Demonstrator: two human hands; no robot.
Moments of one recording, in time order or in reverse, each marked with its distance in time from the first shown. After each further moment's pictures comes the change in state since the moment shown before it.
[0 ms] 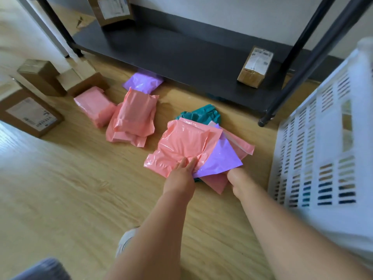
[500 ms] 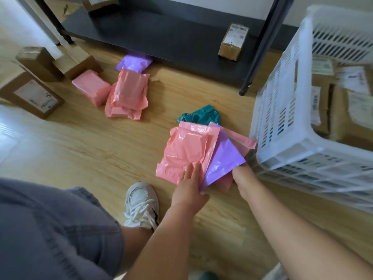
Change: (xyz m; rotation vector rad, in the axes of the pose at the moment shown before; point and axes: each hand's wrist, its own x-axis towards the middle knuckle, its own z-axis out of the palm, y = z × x) left_hand -0.151 0.014 0.073 -0.123 -0.174 0.016; right_hand -0.109 0.098 -0.070 0.057 -0.021 -0.085
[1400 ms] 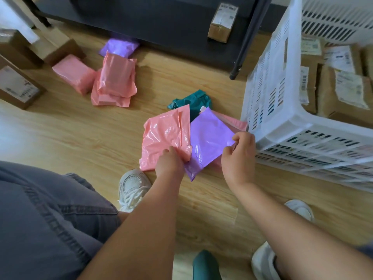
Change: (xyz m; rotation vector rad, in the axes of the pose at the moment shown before) left_hand 0.026 -0.004 -0.026 0.186 0.136 -0.270; right_hand -0.058 0.002 -0.002 -0.384 0.474 -0.691
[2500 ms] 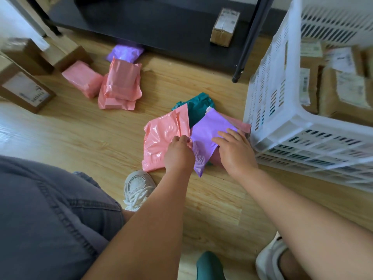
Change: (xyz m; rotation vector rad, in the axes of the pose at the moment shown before) left_hand -0.011 0.026 -0.023 -0.221 0.154 0.140; right_hand 0.030 0.025 0.013 -0.583 -0.371 -0.514
